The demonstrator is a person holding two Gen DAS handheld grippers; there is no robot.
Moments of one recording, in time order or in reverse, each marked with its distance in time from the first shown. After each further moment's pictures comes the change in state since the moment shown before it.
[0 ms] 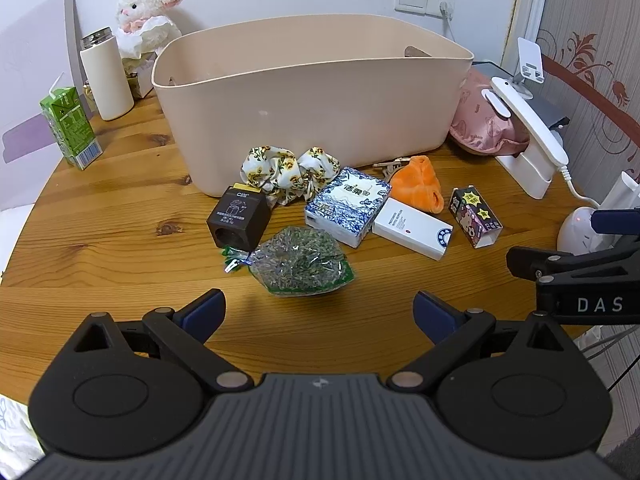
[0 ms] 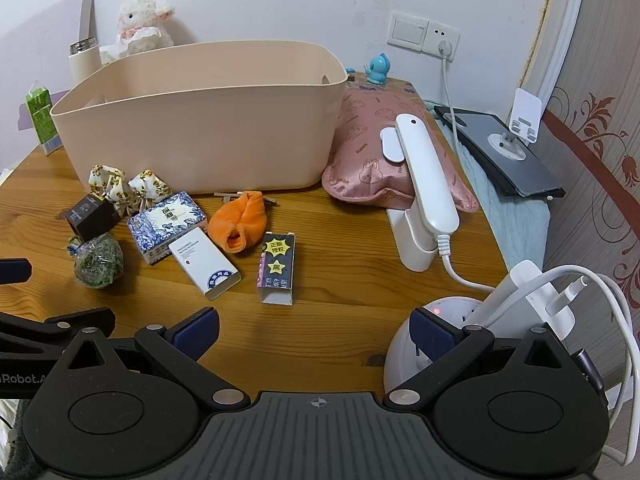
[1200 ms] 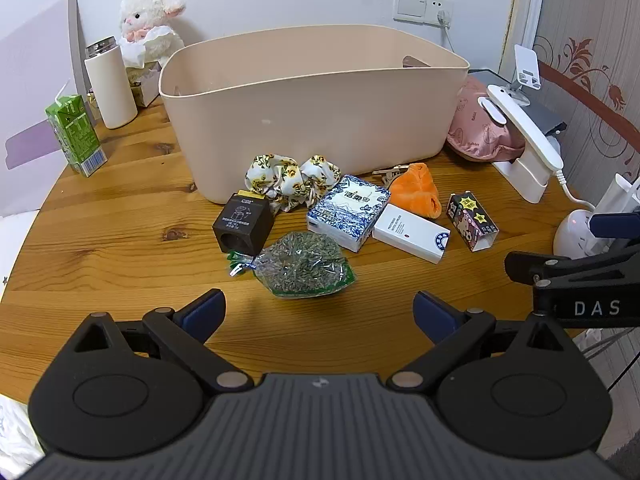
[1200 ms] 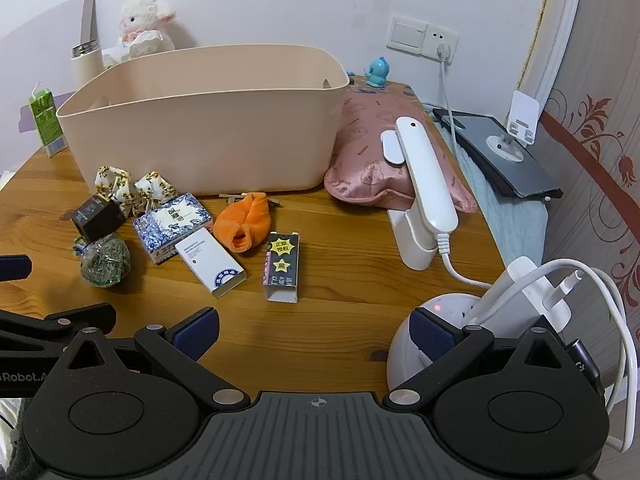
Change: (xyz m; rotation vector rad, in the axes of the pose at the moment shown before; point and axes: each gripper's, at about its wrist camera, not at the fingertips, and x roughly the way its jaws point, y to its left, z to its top) left arm -0.008 0.001 -0.003 0.018 -0.029 -0.014; right arm -0.006 0.003 -0.001 0.004 -0.008 -0.004
